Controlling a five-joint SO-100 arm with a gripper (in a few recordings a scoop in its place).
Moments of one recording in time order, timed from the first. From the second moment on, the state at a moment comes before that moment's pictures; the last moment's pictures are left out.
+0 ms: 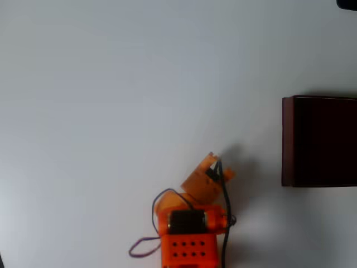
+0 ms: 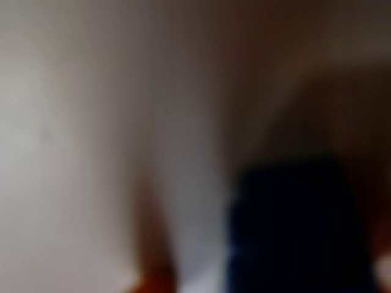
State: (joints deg) arm -1.1 125.2 153.1 66.8 127.2
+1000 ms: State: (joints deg) arm 41.5 100.6 108.4 58.7 50.1
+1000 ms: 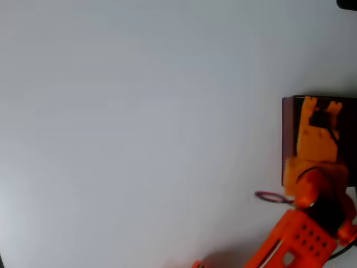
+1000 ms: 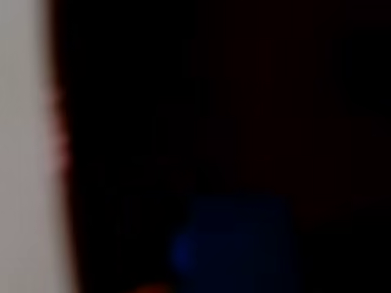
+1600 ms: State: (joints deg) arm 36.6 110.1 111.9 64.0 35.6
